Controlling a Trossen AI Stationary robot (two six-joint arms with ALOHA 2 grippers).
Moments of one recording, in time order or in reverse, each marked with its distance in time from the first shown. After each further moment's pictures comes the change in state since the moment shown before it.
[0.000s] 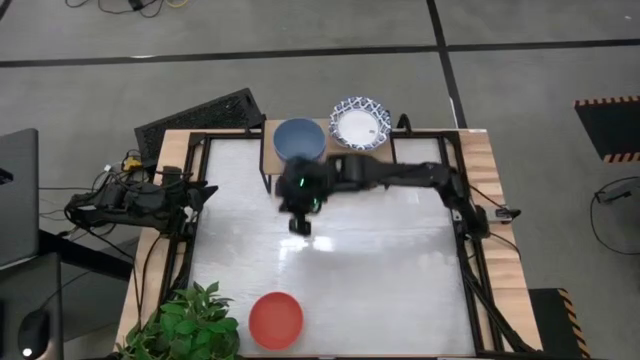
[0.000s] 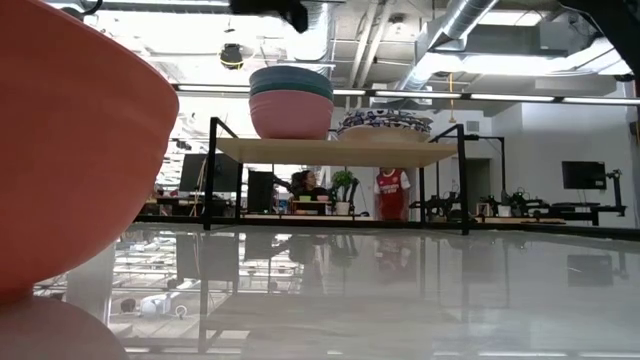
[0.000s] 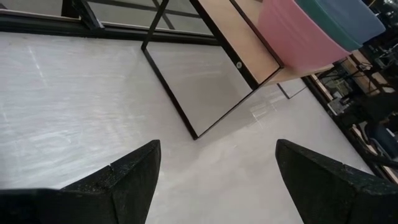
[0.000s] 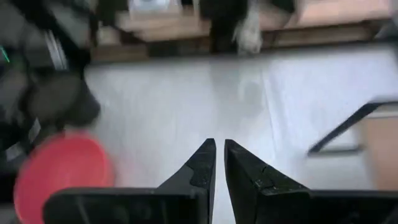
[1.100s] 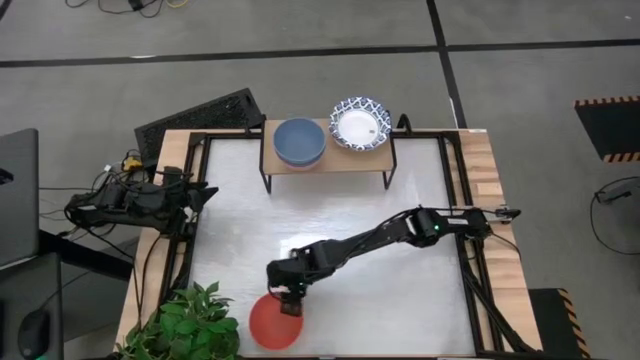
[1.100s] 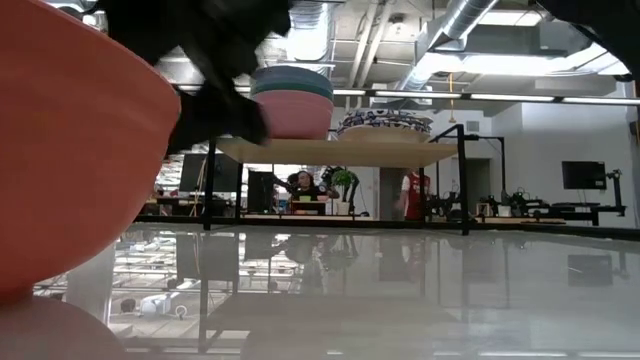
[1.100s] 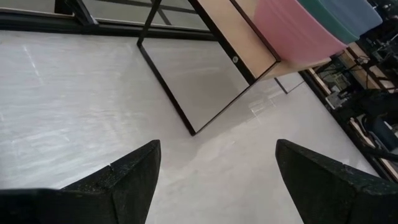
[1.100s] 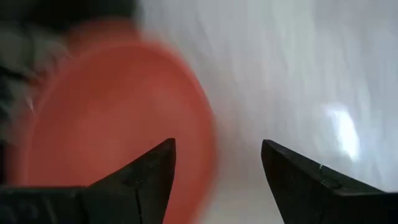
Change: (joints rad) left arm 0.000 0.000 0.000 0.001 0.022 0.015; right arm 0.297 0.349 -0.042 0.124 0.004 0.404
